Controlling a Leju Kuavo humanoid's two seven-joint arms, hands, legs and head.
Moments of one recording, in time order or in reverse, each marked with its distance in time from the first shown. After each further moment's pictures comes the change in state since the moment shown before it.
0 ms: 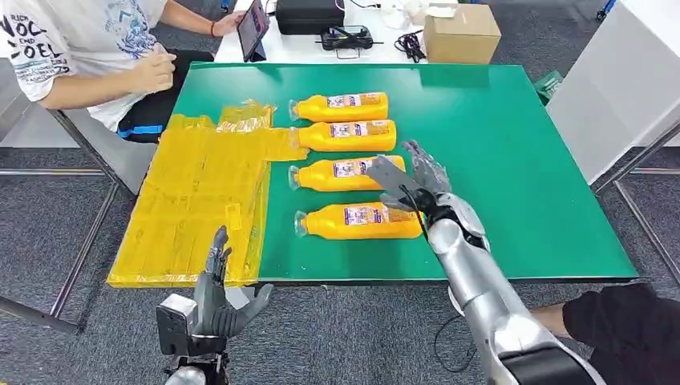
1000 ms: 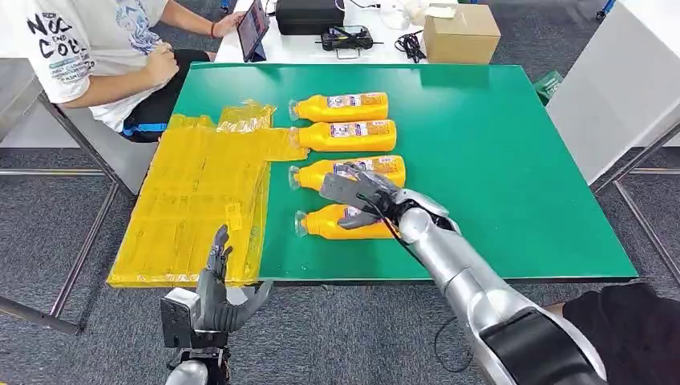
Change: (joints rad) left arm -0.040 -0.008 0.034 0.070 -0.003 -0.005 -0.013; right arm -0.132 0.015 0.273 0.179 -0.224 0.255 -0.094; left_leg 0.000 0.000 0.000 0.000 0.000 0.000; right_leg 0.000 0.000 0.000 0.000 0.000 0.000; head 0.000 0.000
